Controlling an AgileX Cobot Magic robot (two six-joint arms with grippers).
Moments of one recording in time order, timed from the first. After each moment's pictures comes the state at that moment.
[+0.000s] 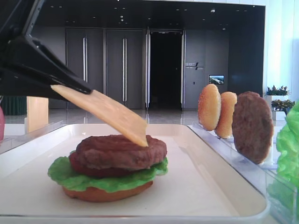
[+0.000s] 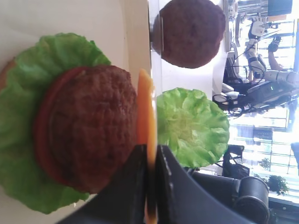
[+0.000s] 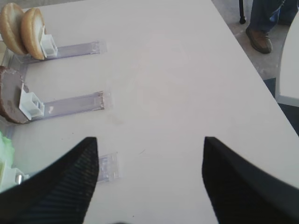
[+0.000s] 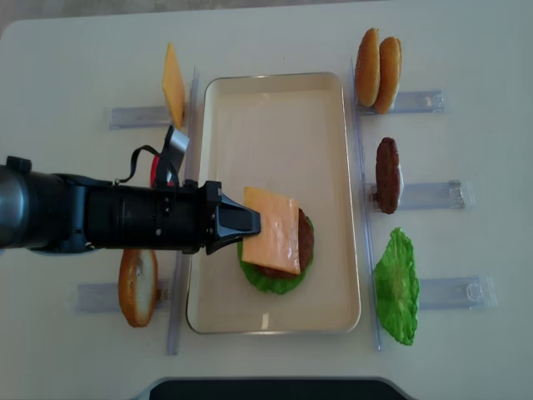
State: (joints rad) left arm -0.25 1.69 -0.52 -1.70 0.94 1.18; right arm -0.03 -0.01 -0.50 -0.04 1.14 0.09
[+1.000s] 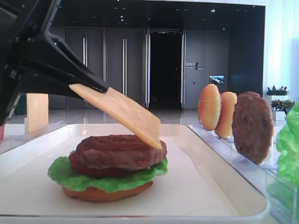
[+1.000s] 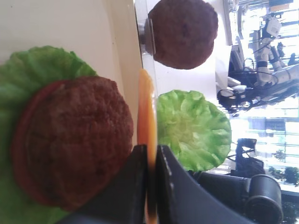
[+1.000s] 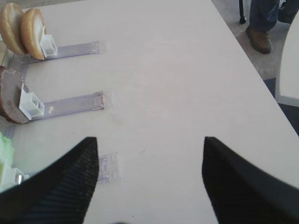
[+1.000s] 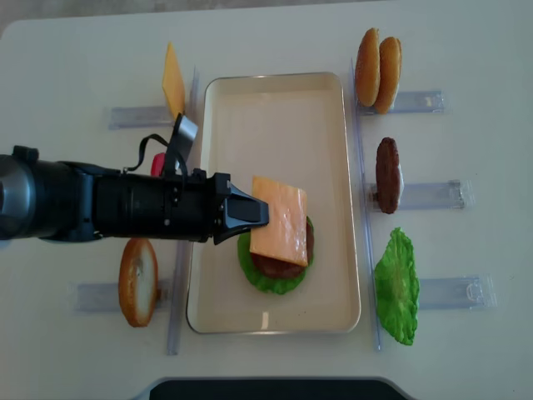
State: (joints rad) left arm -0.30 1.69 -0.57 -1.70 0.91 1.18; right arm -0.03 -0.01 -0.50 -0.04 1.14 0.09
